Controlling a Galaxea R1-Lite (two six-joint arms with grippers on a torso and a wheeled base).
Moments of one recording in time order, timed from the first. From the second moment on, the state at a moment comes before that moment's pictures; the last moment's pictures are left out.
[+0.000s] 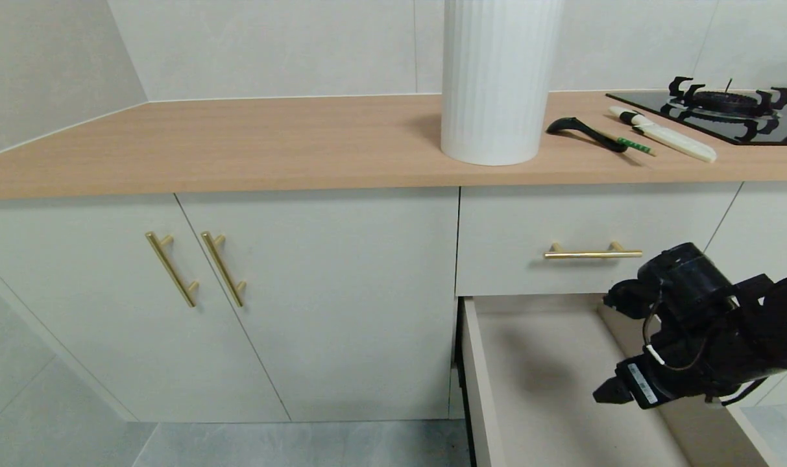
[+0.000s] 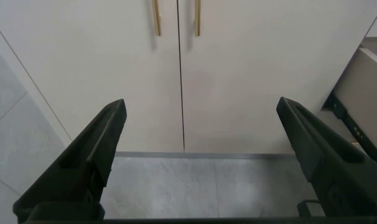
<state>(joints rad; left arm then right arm) 0.00 0.00 0.00 0.00 0.03 -0.01 0.35 1.71 -0.89 0.28 -0.11 0.05</state>
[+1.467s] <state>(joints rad) 0.00 0.00 0.00 0.00 0.03 -0.01 0.31 1.62 -0.84 0.06 -0.20 0.09</state>
